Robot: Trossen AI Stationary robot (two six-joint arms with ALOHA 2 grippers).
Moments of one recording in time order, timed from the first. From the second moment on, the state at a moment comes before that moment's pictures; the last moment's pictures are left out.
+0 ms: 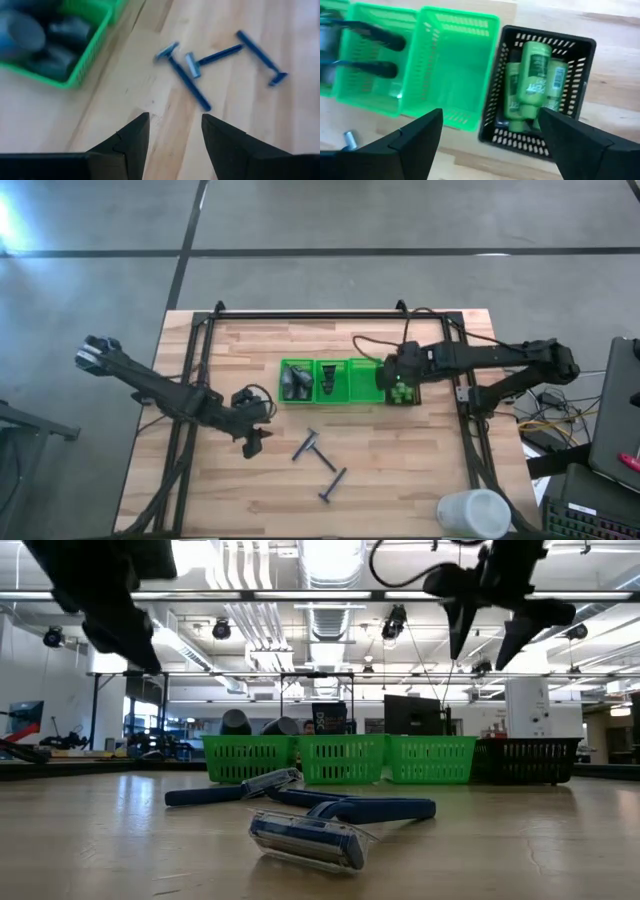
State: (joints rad) left arm -0.41 1.10 0.75 -0.51 -0.28 -0.70; right arm -0.02 1.31 1.12 -1.11 0.31 1.37
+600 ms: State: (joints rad) left arm -0.45 1.63 0.94 -0.35 -0.18 -0.92; right arm 0.29 1.49 1.22 -1.15 0.34 1.71
